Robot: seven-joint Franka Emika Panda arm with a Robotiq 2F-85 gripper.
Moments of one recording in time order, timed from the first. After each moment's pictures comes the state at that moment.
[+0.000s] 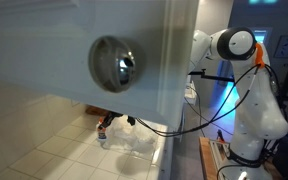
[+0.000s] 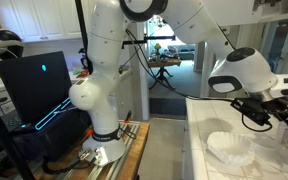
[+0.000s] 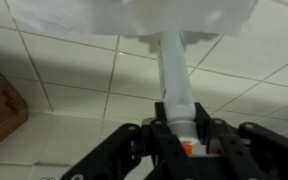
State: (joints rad) arm -0.01 0.35 0.24 -2.15 0.75 3.25 -0.87
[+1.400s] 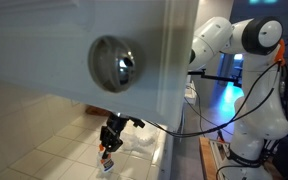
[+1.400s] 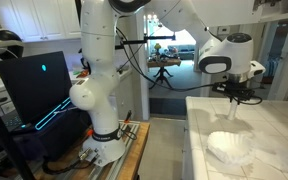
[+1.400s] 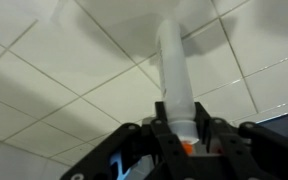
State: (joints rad) arm 0.03 0.19 0.34 -2.21 0.56 2.74 -1.11
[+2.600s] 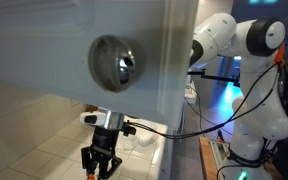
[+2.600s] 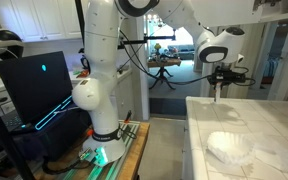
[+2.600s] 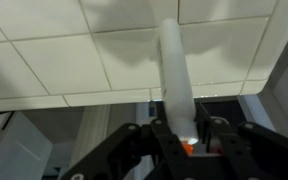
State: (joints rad) arm 0.15 0.25 0.39 -2.05 0.51 2.53 -1.34
